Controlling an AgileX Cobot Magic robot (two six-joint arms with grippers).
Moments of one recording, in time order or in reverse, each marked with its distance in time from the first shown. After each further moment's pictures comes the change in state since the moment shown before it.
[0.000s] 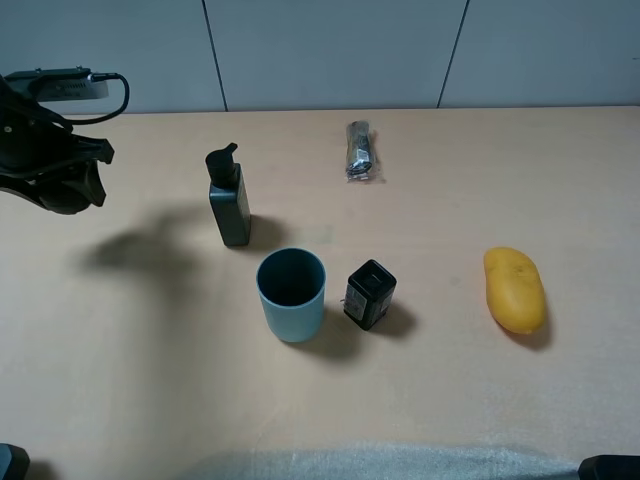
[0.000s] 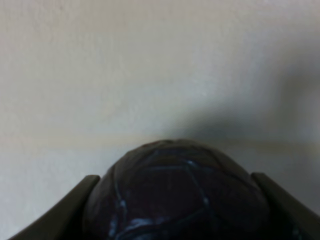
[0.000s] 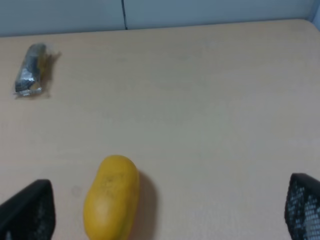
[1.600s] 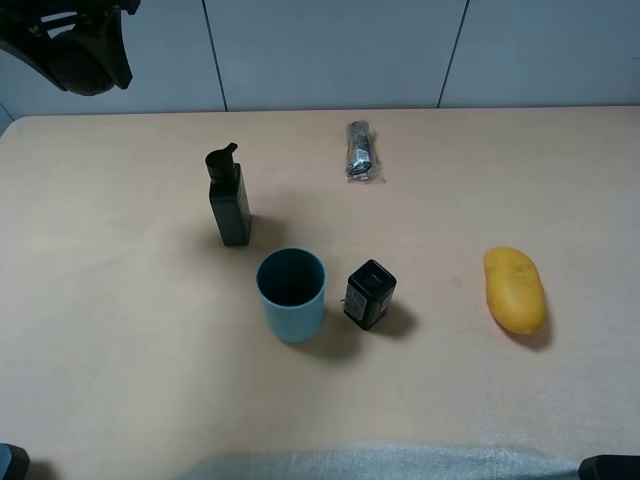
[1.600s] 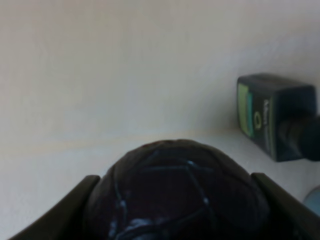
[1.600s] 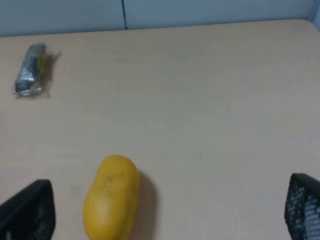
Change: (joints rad) left arm -0.217 -0.015 -0.551 0.012 0.498 -0.118; right arm 0.000 0.000 0.000 0.000 0.000 0.000
